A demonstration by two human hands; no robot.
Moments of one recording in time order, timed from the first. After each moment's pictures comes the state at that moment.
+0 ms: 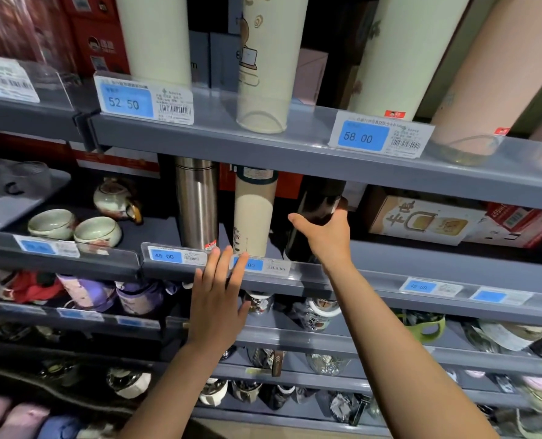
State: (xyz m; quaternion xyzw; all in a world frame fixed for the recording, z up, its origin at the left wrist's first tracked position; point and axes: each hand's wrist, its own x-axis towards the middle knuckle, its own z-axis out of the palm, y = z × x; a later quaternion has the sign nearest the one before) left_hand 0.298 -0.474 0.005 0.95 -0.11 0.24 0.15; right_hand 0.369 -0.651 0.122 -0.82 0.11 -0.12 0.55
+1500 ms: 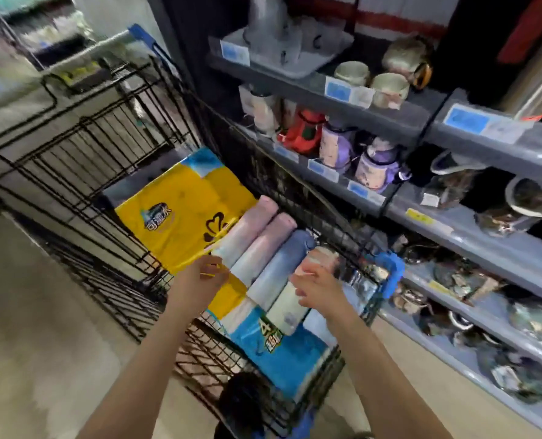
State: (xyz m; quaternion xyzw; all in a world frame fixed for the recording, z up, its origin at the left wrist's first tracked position) left_hand -0.054 -0.184 -0.039 0.80 0.43 0.01 0.42; right_hand 0.081 -0.366 -0.077 -0.71 -0.01 0.45 0.55
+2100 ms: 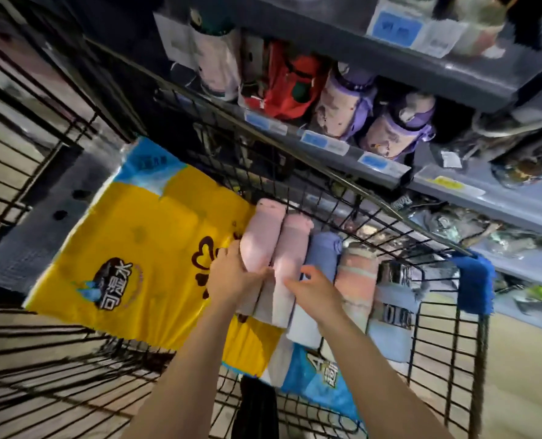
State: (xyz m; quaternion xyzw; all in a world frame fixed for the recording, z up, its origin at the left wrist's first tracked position) left_hand 0.079 -0.044 -0.194 0.90 0.28 -0.14 0.32; right_hand 0.100 -0.195 -0.149 -0.83 0.19 0.38 0.36
